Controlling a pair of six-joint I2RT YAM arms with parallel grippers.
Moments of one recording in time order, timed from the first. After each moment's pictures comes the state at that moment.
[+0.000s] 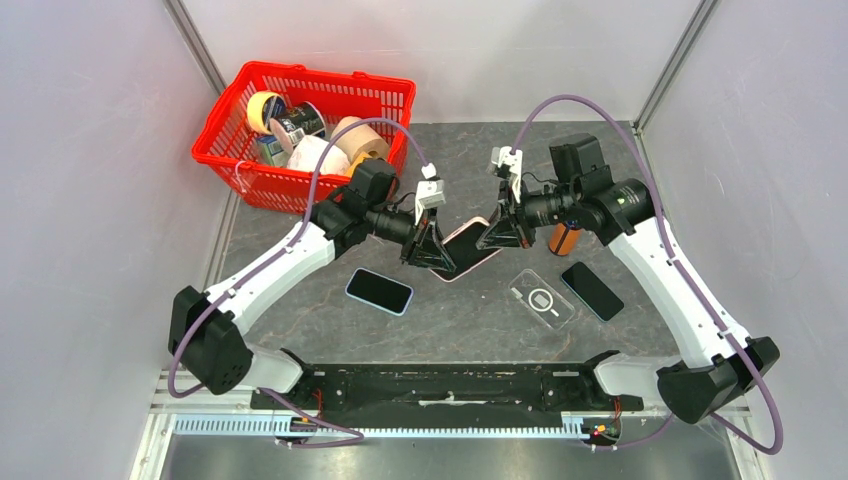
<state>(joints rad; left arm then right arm) -0.64 1.40 1.19 -0.41 1.05 0.15 0.44 1.26 1.45 -0.91 -0.90 -0.37</state>
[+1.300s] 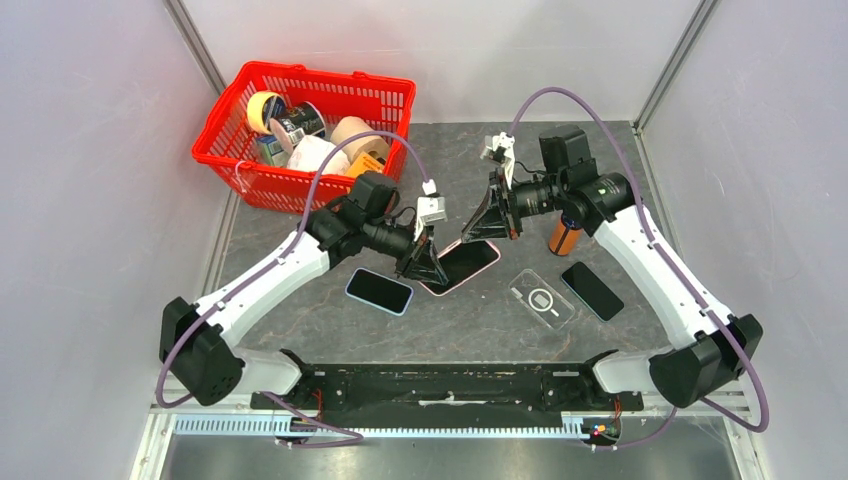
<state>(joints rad) -0.67 1.34 1.15 -0.54 0.95 0.21 0.44 1.34 1.41 -0.72 -1.07 -0.20</state>
